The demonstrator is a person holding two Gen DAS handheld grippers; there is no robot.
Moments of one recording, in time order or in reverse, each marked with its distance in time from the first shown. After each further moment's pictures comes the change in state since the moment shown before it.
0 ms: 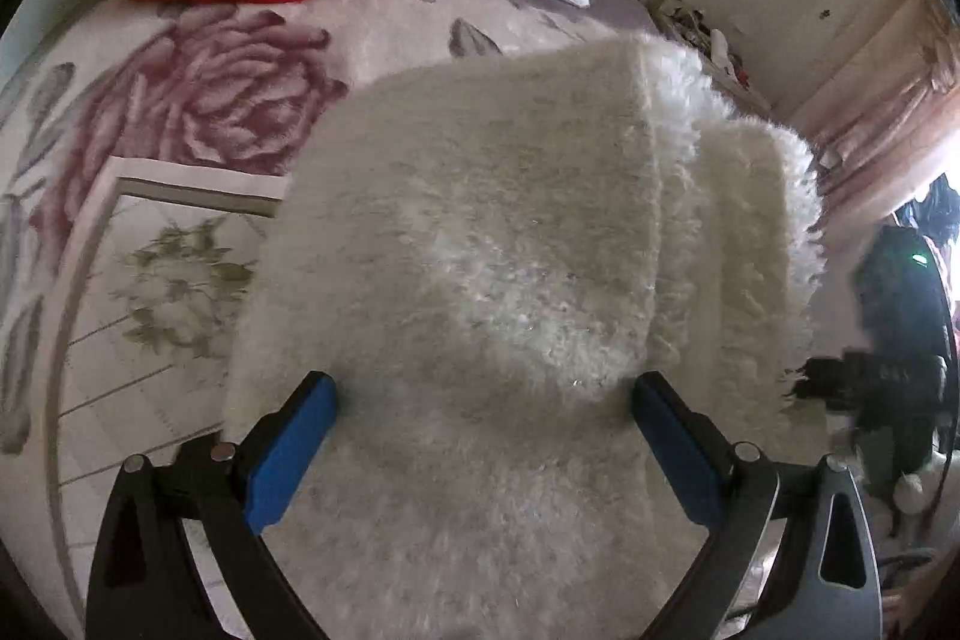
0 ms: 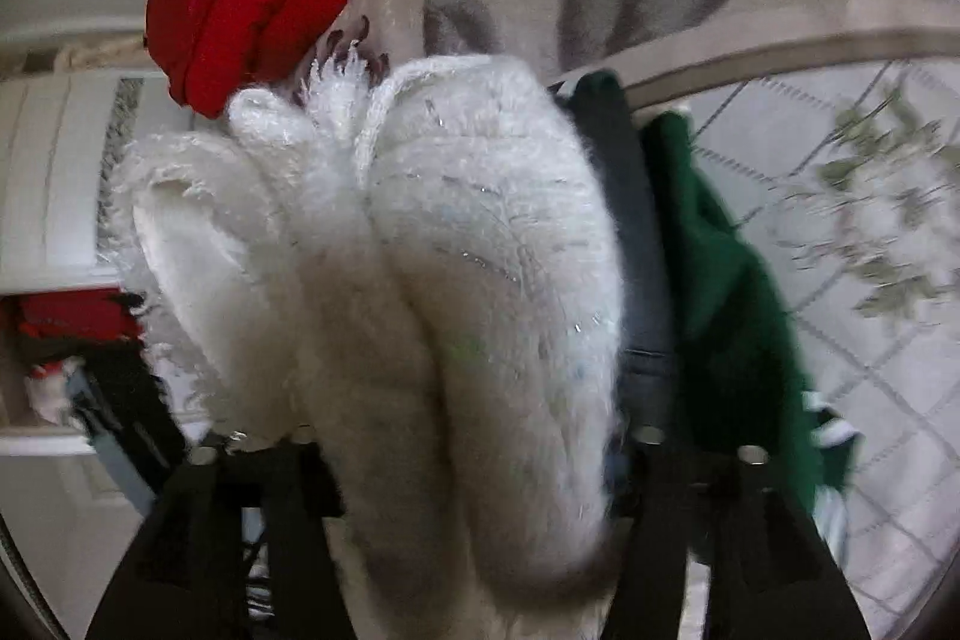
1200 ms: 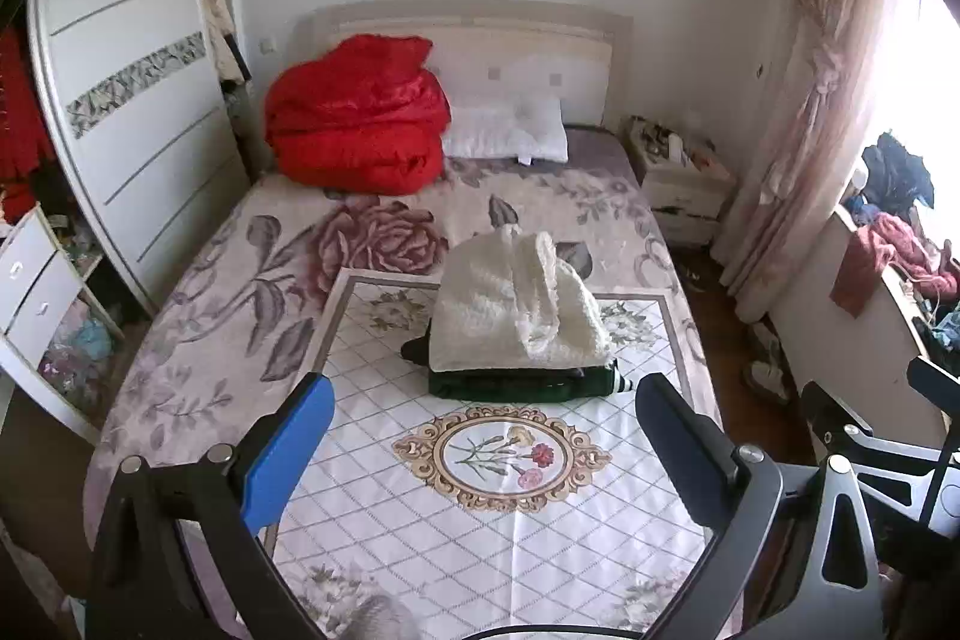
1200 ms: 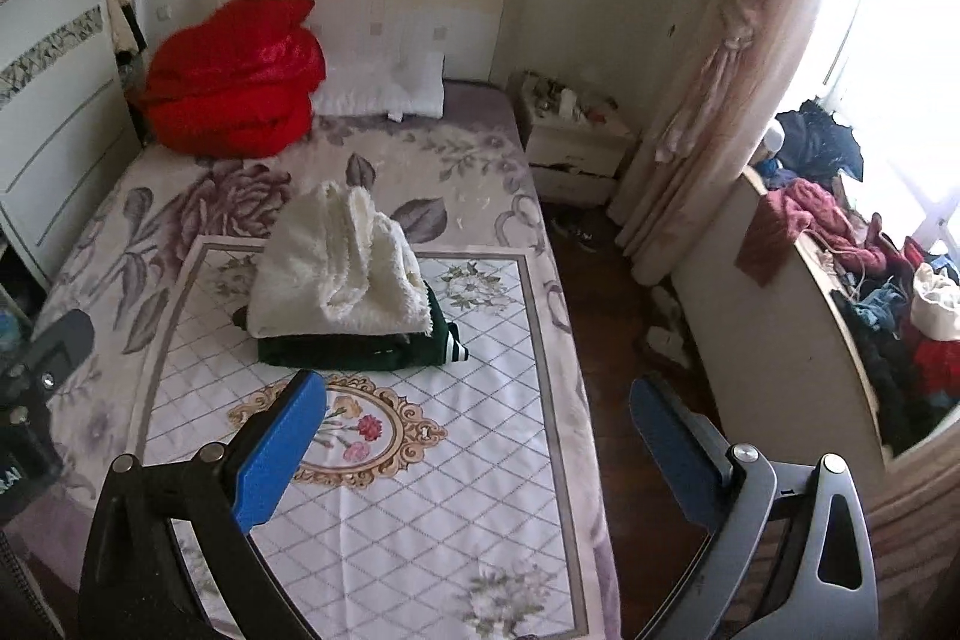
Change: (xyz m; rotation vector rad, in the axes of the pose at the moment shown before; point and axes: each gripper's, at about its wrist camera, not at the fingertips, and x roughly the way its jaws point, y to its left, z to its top) left arm -0.484 -0.129 -0.210 0.135 -0.336 0.215; right arm -0.421 0.311 -0.544 -0.248 -0.662 -0.788
